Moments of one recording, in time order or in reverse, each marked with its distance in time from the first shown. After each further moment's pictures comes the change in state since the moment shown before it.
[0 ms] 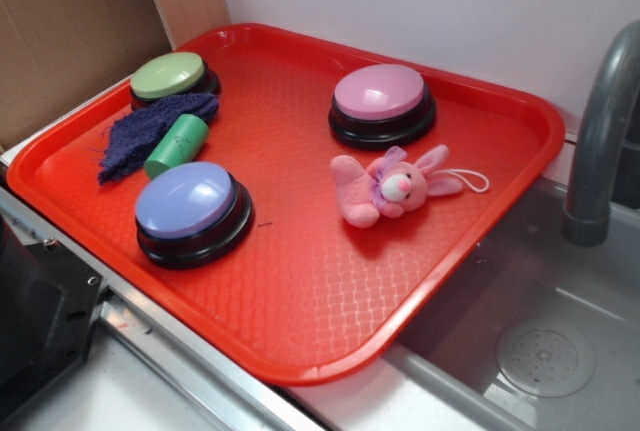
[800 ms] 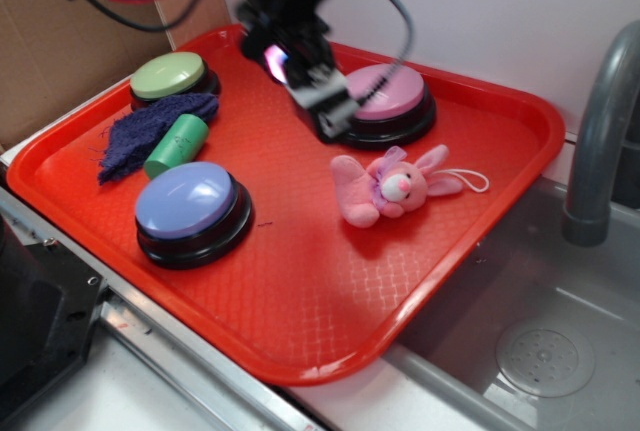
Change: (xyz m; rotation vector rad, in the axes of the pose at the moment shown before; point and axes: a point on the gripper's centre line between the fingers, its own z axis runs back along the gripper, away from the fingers) arm 0.102 -0.058 -0.133 -0.083 -0.127 -0.188
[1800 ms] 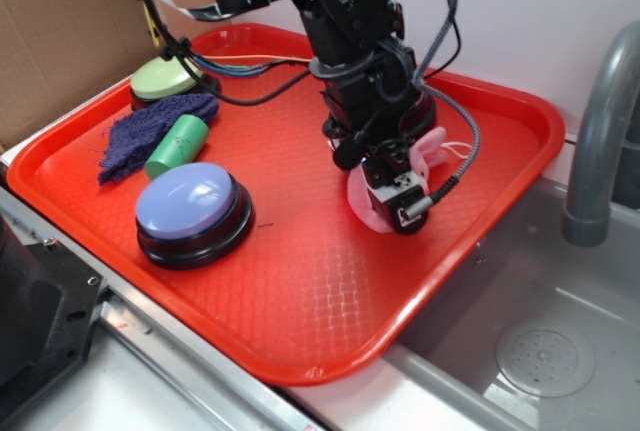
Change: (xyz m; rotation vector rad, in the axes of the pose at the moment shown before) arm 0.008 -0.017 -0.066 -0.129 0.064 0.041
